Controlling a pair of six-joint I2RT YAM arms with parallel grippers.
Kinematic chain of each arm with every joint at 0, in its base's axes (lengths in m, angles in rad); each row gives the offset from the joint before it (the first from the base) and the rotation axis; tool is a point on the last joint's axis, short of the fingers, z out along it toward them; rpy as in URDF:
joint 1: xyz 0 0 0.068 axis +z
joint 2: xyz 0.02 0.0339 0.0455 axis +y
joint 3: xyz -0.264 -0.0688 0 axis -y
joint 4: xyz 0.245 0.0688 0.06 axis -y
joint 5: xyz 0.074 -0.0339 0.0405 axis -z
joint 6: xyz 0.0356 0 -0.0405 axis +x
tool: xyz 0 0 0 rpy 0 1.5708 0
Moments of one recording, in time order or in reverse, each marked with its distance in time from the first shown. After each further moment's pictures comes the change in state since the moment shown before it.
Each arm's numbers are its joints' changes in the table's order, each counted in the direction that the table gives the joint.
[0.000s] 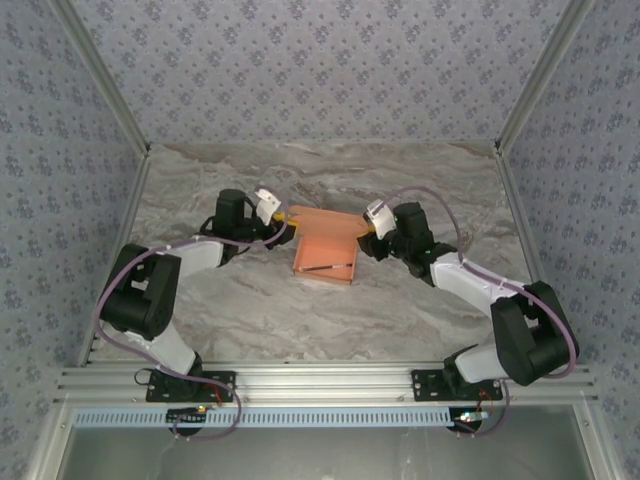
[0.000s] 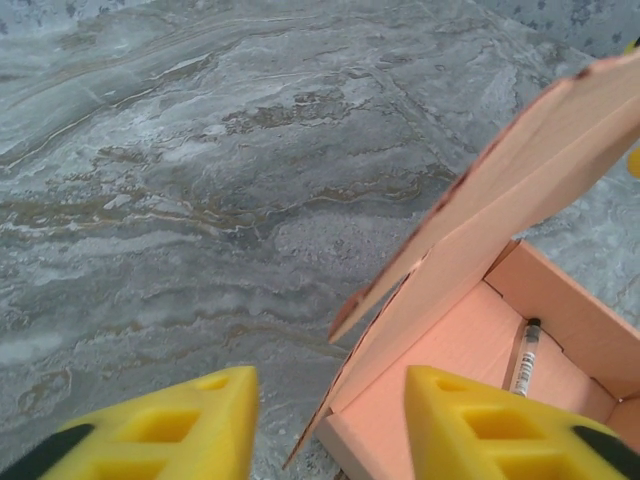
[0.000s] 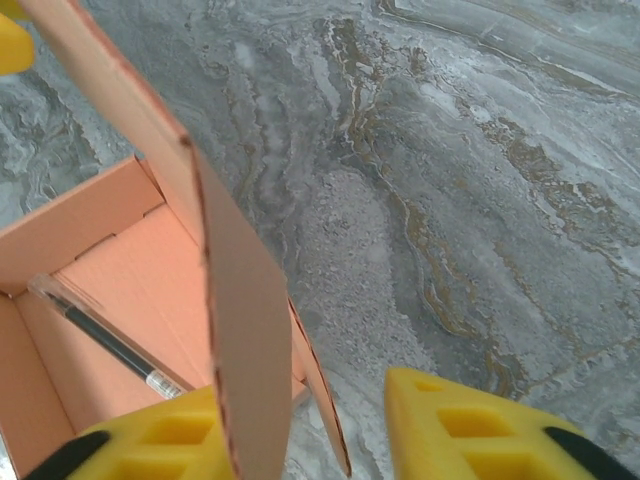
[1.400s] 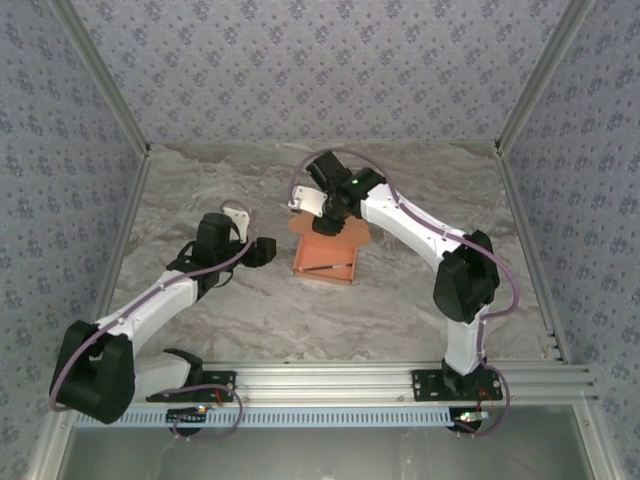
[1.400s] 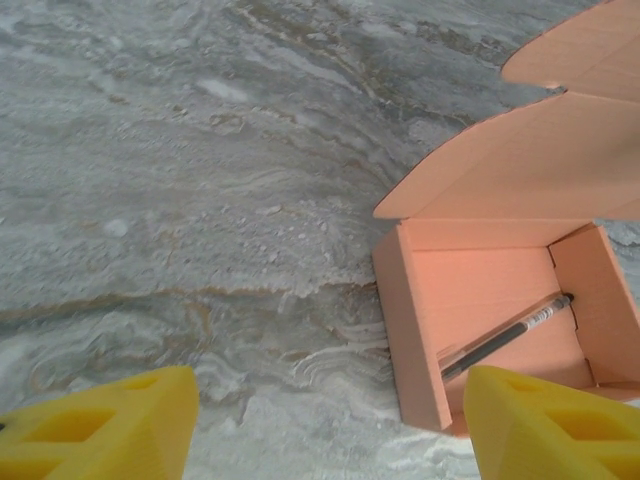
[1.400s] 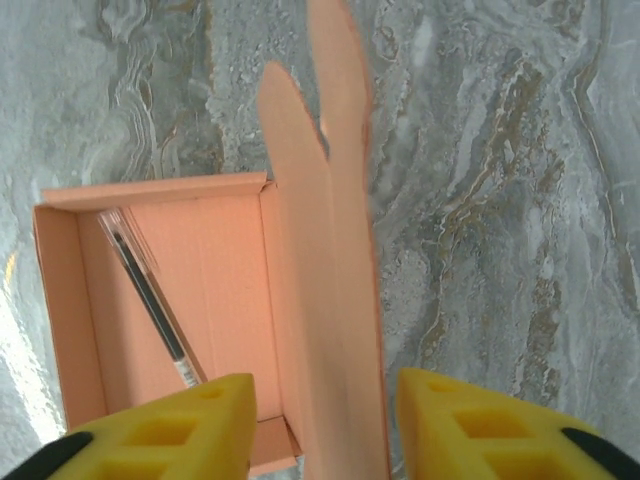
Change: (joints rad) left arm -0.050 -0.462 -0.195 -0.378 -0.434 -0.398; right arm 0.278 0.497 1.039 -0.990 0.238 -0.481
